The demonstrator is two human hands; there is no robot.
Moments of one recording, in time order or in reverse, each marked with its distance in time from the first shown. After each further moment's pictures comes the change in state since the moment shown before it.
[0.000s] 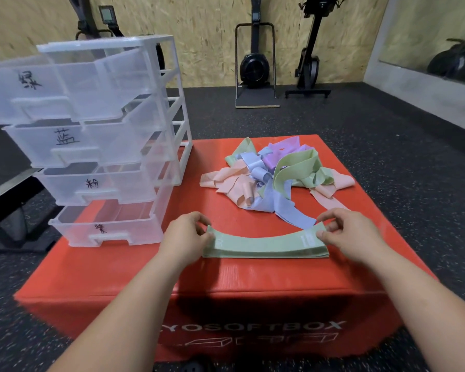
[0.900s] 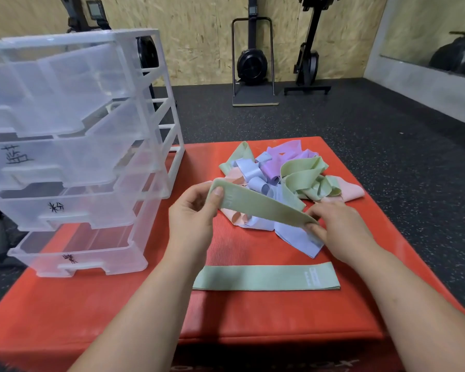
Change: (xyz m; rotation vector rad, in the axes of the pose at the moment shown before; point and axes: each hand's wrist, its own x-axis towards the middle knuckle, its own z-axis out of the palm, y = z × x) left_hand 0.045 0.080 0.012 -1.027 0.251 0.115; right_hand 0.075 -0.015 0.013 -0.366 0.068 -0.285
